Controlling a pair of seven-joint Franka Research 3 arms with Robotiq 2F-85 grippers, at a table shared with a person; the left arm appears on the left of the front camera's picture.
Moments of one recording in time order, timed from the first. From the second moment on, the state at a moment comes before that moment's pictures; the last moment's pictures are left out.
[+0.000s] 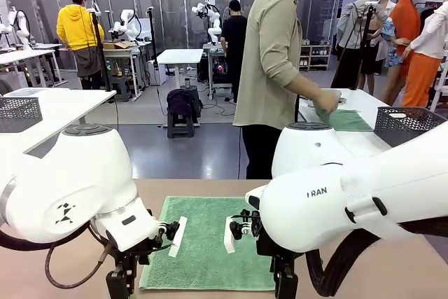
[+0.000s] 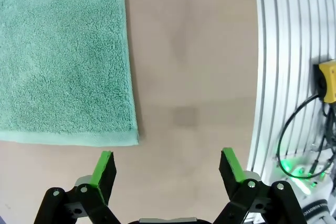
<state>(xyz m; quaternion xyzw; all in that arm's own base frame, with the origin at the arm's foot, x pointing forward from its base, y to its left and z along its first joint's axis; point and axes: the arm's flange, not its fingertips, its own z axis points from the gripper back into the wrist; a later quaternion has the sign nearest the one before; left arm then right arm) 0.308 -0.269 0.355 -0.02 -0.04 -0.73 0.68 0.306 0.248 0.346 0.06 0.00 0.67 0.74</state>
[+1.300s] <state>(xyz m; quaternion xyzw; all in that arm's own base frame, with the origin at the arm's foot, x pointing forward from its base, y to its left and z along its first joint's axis) 0.334 -0.267 0.305 0.03 -0.05 -0.71 0.70 0.327 0.245 0.288 0.00 0.02 0.68 0.73</state>
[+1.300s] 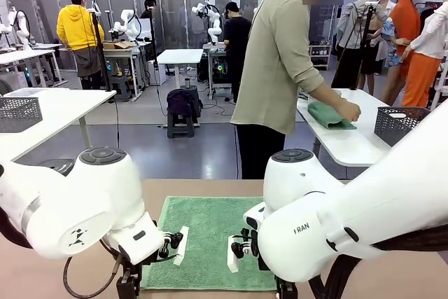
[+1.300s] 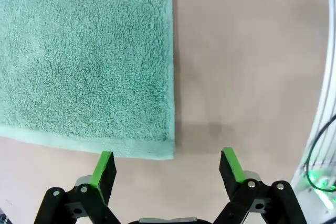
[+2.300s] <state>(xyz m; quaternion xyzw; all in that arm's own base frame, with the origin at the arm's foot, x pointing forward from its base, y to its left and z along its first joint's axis) 0.343 -0.266 0.297 0.05 -0.07 -0.73 0.68 0.332 0.254 0.292 -0.03 -0.02 0.69 0.73</state>
